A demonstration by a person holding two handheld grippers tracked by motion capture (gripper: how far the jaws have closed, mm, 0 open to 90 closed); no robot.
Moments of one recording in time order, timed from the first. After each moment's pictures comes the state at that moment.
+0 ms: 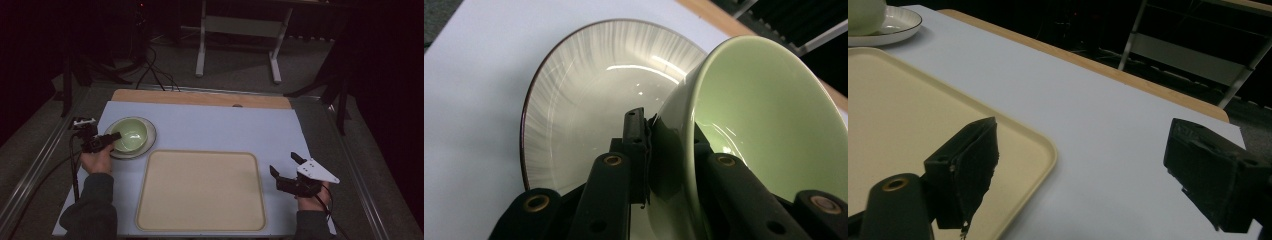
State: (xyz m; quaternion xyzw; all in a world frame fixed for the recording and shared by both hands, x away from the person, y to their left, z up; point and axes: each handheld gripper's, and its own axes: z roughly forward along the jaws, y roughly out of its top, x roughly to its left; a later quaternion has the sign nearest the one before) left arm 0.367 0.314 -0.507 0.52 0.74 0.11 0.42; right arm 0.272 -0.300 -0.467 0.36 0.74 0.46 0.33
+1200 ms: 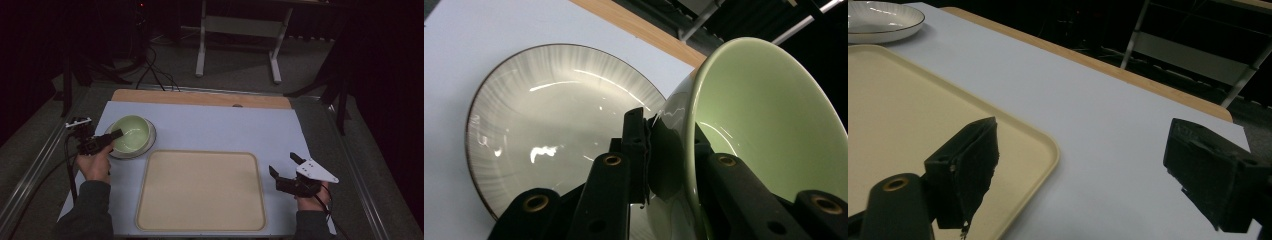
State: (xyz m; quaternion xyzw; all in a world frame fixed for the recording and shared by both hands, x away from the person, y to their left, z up) left arm 0.339 0.300 -0.474 0.53 0.69 0.11 0.48; right arm 0.273 -0.299 -0.467 0.36 0.74 0.46 0.33
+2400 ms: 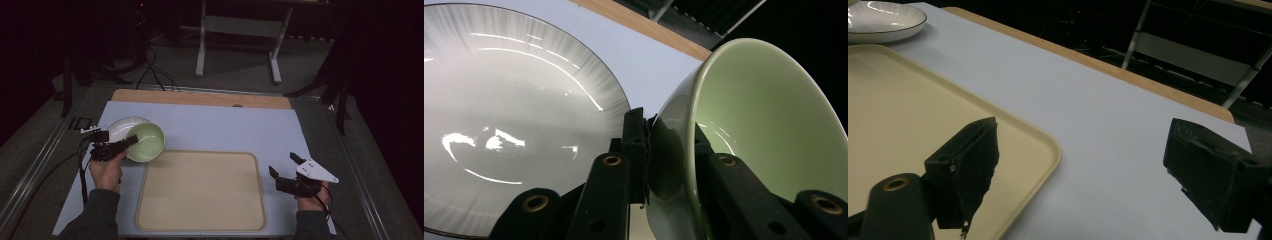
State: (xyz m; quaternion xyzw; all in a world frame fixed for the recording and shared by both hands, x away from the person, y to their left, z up) left arm 0.324 0.260 -0.471 0.57 0.65 0.08 0.50; right arm 0.272 -0.299 -0.467 0.36 0.74 0.46 0.33
